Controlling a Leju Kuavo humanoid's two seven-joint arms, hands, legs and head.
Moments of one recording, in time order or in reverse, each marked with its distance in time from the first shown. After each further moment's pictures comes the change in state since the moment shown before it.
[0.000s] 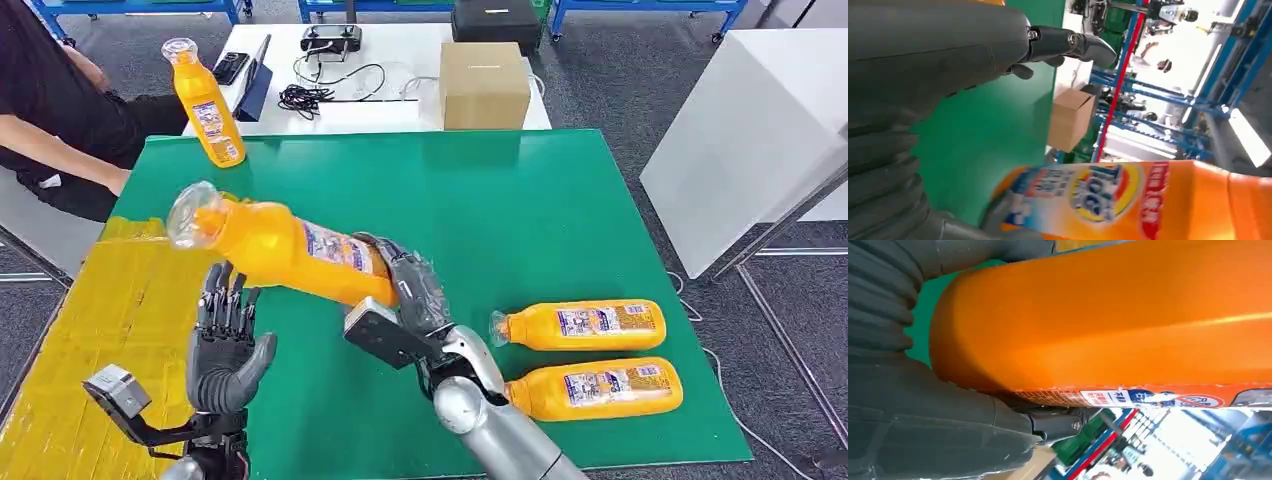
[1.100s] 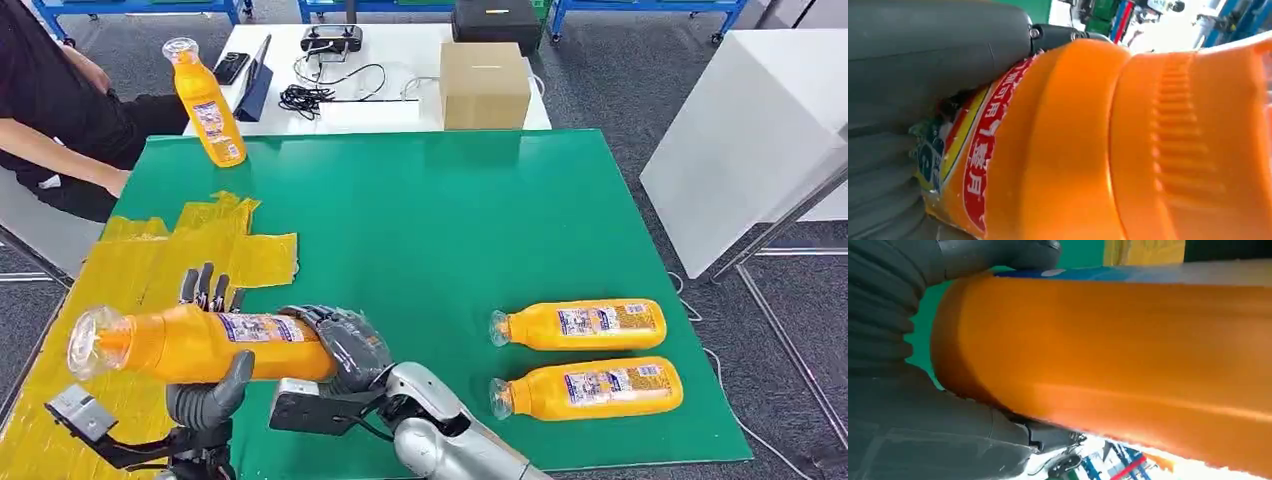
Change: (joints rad) left arm 0.053 0.009 0.034 -0.071 0.004 -0.112 -0.002; right arm -0.043 0.023 0.253 0.119 0.042 0.148 0.053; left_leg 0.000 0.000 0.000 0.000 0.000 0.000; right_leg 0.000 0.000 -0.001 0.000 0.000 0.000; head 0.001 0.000
